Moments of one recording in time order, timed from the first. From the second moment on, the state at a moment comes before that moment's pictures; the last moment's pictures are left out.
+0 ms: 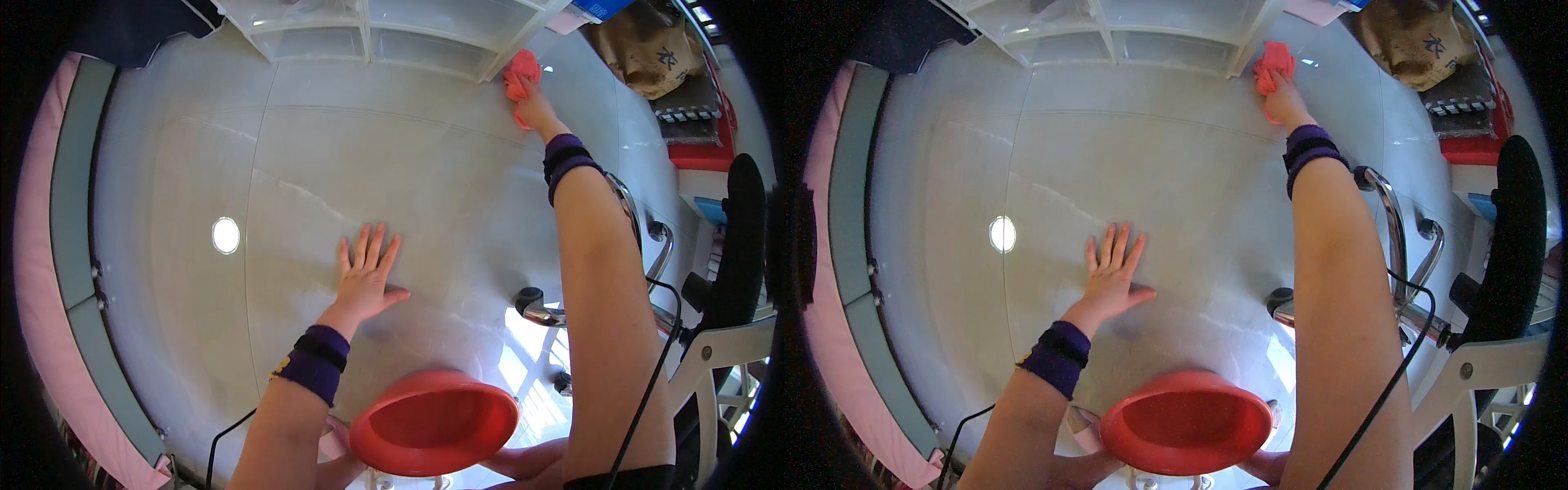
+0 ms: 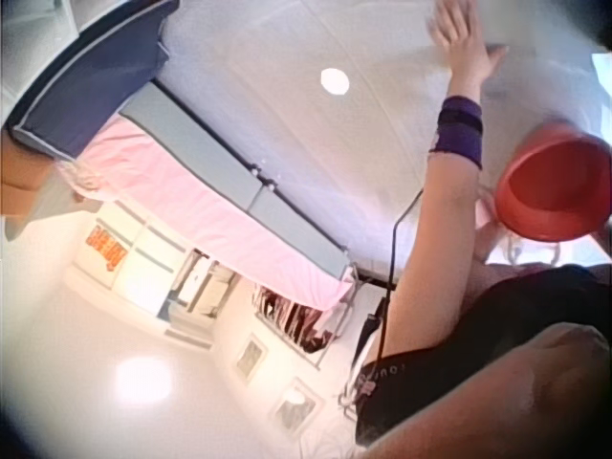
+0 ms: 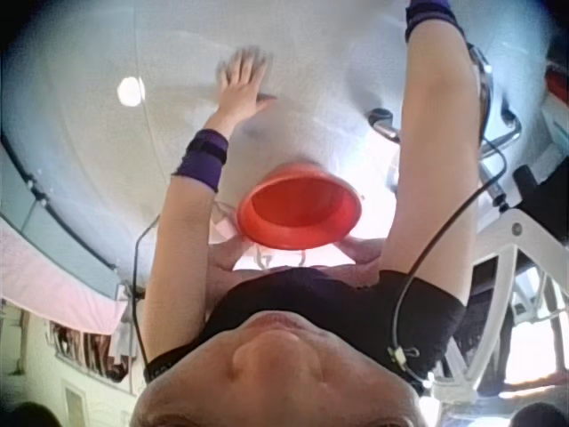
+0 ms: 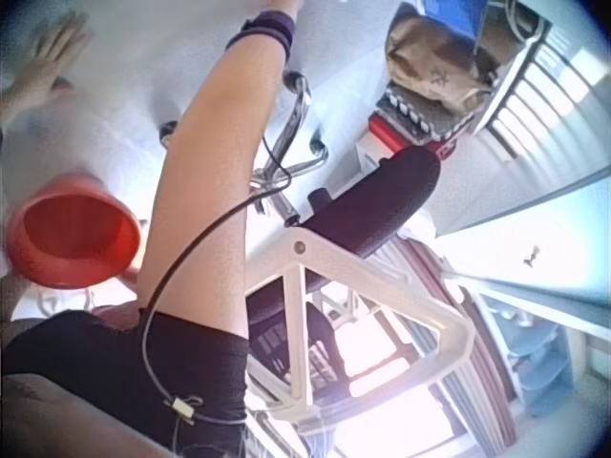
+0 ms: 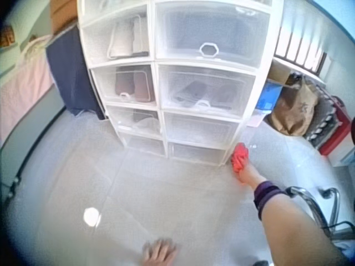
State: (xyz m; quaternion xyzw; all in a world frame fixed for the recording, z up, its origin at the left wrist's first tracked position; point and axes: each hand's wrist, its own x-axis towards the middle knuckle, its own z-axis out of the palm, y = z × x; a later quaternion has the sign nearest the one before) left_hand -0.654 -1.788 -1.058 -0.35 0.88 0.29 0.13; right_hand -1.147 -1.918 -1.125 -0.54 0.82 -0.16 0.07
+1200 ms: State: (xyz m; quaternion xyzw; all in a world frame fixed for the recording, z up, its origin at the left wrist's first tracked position) left_hand -0.617 -1.767 -1.093 -0.45 0.84 0.23 -0.21; right_hand -0.864 -1.660 -1.046 -0.59 0.64 -0.21 0.45
